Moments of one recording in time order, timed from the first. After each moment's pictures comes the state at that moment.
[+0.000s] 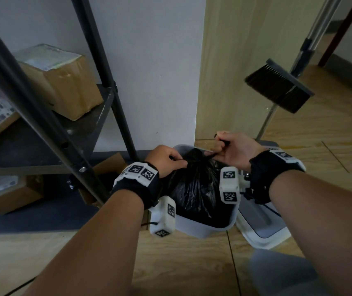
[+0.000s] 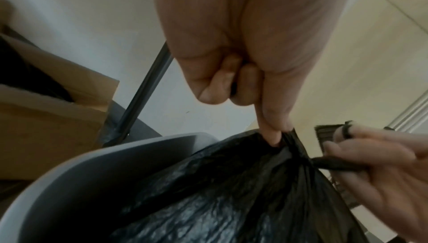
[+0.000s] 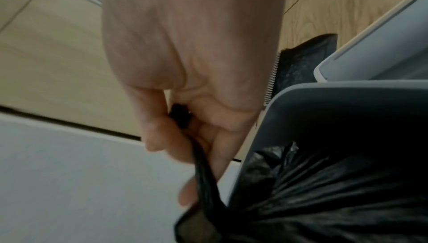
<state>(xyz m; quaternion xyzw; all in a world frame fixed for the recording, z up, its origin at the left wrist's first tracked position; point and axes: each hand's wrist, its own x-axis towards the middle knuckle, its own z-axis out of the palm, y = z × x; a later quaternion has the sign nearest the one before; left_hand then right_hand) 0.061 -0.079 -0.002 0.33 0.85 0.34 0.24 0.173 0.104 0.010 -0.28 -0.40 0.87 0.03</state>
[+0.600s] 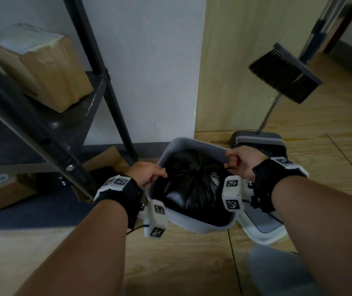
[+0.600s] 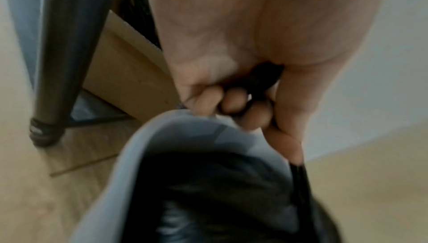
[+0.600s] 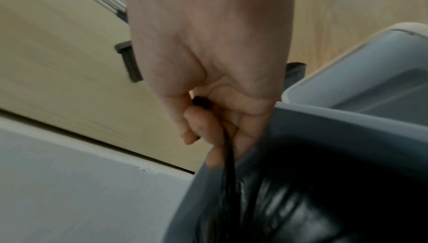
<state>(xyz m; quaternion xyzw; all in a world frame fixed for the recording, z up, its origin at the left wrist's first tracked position) 0.044 -0.108 -0.055 0.11 0.81 0.42 0.40 0.182 0.116 -0.041 -0.50 -0.47 0.73 0.04</state>
